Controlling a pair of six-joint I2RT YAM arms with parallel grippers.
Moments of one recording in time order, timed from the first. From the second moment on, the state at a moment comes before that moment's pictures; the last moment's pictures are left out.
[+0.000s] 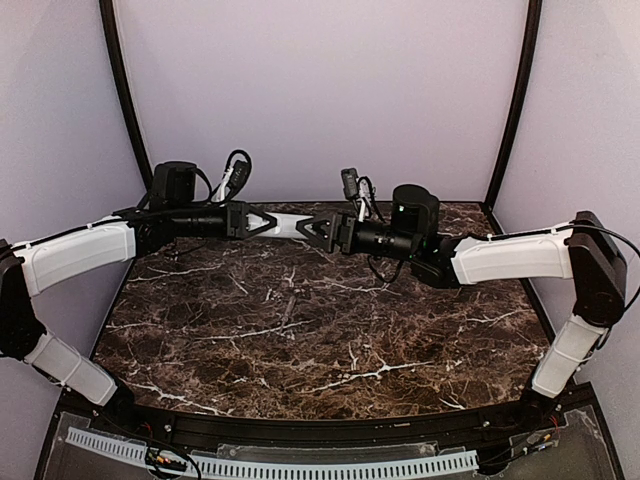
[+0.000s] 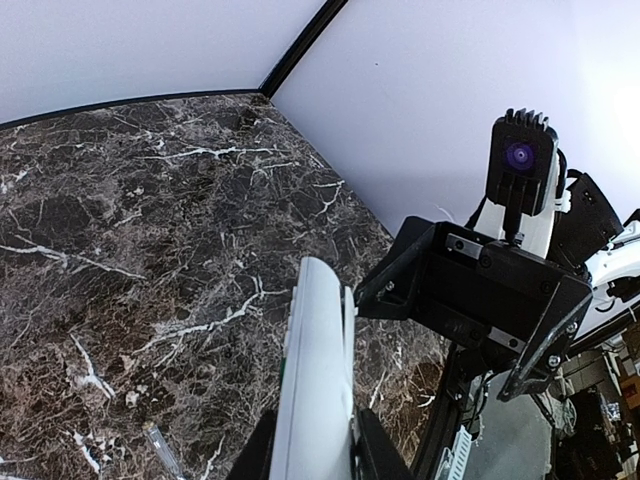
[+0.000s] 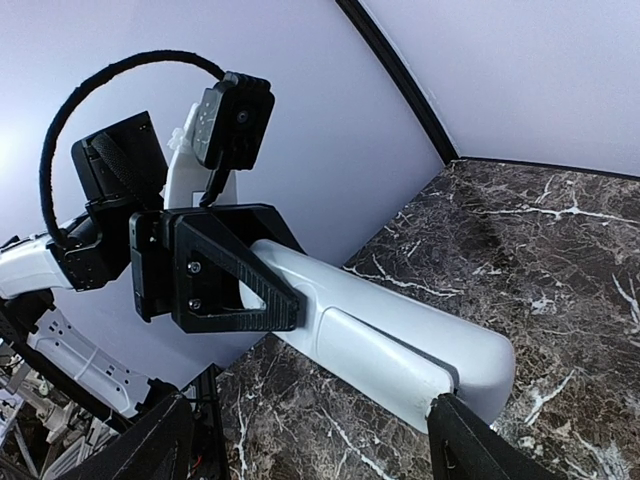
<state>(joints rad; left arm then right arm) -0.50 1.42 1.07 -0.05 0.66 -0.43 0.86 1.68 1.07 0.58 -0.40 0.62</state>
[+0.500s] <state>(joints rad) -0.50 1.41 1.07 -0.07 0.60 -0.41 0.89 1.68 1.08 0.60 -0.49 0.62</state>
